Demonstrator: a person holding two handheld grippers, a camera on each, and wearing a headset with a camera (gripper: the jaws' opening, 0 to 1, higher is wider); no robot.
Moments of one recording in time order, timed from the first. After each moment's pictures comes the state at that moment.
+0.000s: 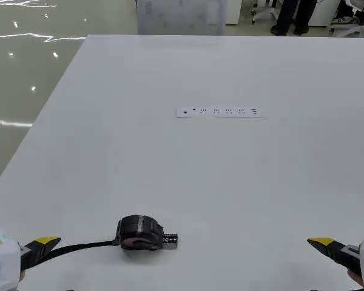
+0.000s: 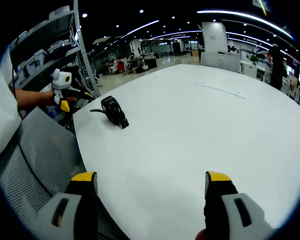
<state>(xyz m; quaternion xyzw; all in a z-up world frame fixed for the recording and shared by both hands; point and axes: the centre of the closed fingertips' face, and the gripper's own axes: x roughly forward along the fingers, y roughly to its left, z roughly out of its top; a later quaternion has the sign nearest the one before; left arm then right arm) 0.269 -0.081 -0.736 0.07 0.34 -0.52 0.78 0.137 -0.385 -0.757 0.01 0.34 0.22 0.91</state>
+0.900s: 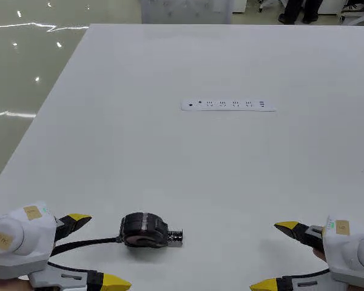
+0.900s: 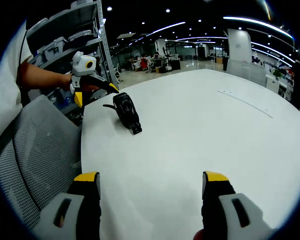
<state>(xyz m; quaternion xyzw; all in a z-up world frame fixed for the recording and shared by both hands) 0.281 -0.119 -0.748 0.12 0.33 -0.59 0.73 0.183 -0.341 -0.777 -0.03 0.32 0.31 0.89</state>
